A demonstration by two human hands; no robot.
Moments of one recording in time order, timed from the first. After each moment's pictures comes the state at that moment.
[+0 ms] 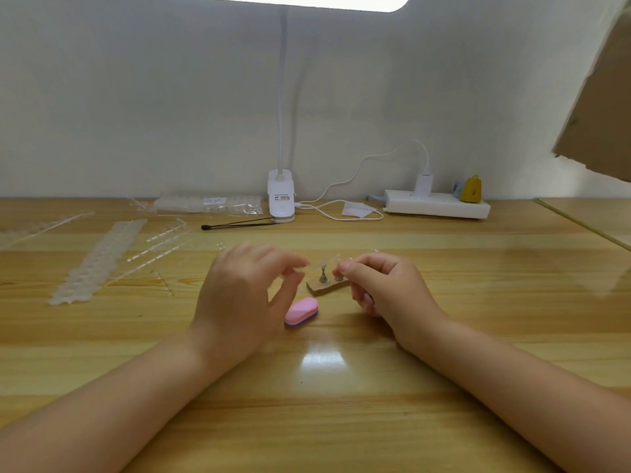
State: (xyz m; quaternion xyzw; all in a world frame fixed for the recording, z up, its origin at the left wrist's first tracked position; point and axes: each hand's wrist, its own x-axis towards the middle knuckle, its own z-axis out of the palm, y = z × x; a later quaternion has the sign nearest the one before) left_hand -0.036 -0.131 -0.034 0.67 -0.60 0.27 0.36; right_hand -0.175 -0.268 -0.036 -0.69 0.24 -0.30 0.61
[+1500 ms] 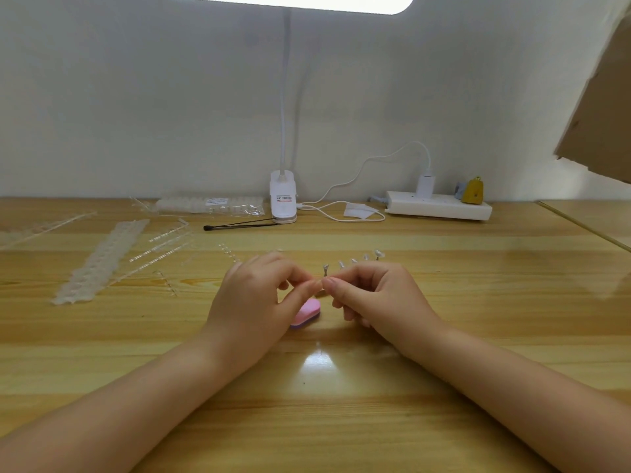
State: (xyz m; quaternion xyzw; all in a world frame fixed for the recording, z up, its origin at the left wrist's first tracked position) left_hand -0.045 -0.132 -0.036 0.70 -0.56 0.12 0.42; right_hand -0.178 -0.258 -0.035 -0.77 0.17 -0.27 0.55
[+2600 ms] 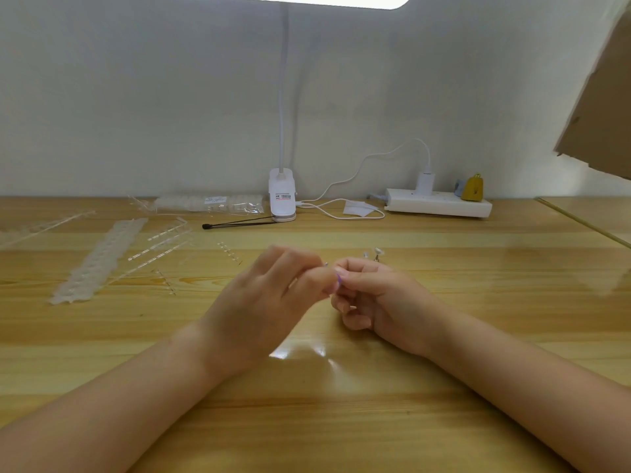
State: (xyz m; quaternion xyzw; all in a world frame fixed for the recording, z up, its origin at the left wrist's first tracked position) left_hand -0.036 -0.137 -0.039 0.52 -0.71 0.40 0.26; right_hand -0.175 -0.265 -0.029 -0.62 0.11 -0.12 0.77
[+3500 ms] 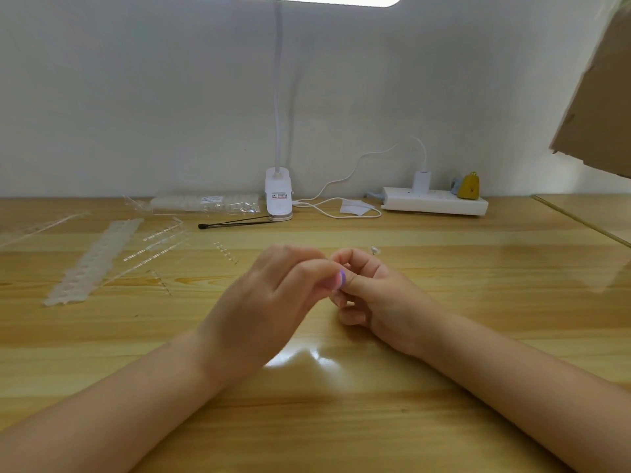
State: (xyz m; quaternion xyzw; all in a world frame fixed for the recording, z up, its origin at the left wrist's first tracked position) left_hand -0.047 -0.138 -0.035 0.53 -0.71 0.31 0.35; right_hand -0.174 -0.262 -0.033 -0.62 0.11 -0.18 0.76
